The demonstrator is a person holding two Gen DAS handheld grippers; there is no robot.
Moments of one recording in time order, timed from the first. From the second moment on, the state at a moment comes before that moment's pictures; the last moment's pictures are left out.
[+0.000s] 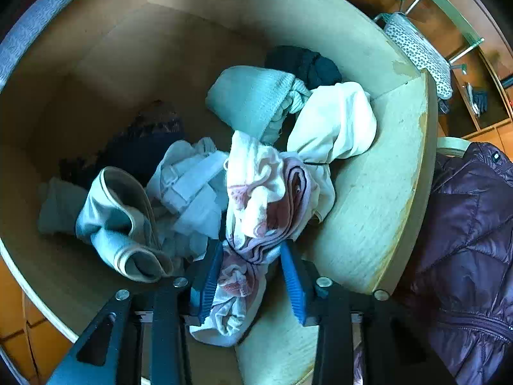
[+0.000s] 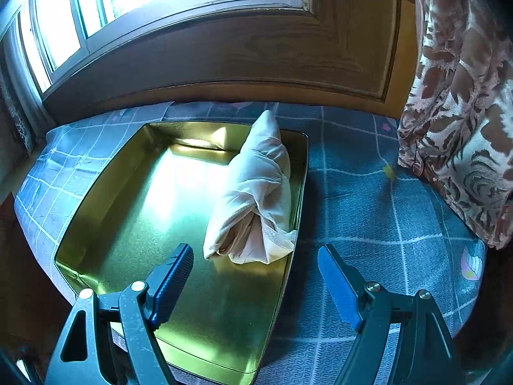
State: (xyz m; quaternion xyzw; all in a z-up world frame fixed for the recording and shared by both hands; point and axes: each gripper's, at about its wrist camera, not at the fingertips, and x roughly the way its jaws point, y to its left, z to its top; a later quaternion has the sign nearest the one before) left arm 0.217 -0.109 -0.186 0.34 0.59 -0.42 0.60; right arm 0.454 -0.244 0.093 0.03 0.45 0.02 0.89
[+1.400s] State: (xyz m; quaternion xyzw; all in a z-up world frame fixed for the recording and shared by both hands) left arm 0.208 -0.061 -0.179 0.25 0.57 -0.44 0.64; right arm 0.256 -0.167 -0.021 -0.23 0.60 0.27 0.71
